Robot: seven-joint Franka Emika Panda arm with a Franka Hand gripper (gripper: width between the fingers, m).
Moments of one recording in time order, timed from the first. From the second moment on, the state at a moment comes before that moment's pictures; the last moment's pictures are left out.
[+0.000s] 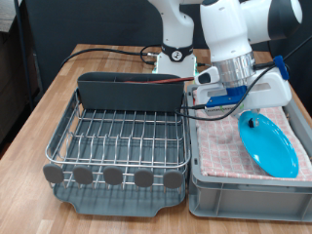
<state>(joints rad) 0.25 0.17 0.05 -2.37 0.78 2.86 0.84</state>
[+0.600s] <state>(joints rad) 0.23 -0.08 -0.05 -2.42 0.15 2.53 1.34</state>
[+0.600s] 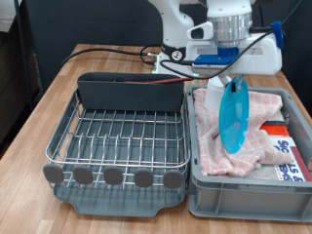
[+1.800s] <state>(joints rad) 0.18 -0.27 -0.09 -2.26 -0.16 2.04 1.24</state>
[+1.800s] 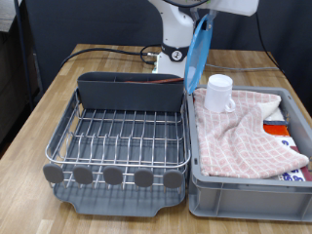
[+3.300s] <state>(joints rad) 0.14 -0.25 -0.28 -2.24 -0.27 2.10 0.73</state>
